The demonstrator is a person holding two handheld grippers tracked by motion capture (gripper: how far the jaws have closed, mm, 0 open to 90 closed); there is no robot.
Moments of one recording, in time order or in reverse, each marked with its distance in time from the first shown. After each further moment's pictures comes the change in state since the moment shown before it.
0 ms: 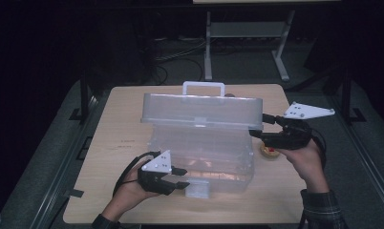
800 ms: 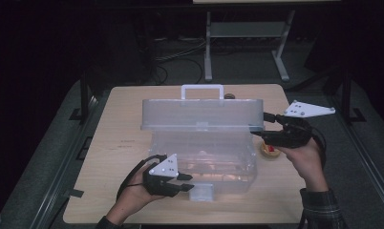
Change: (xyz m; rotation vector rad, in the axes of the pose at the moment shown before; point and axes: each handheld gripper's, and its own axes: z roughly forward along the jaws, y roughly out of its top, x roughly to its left) left arm -0.012 0.009 0.007 0.031 0.004 0.009; right arm -0.001 0.002 0.000 -0.005 -0.022 0.007
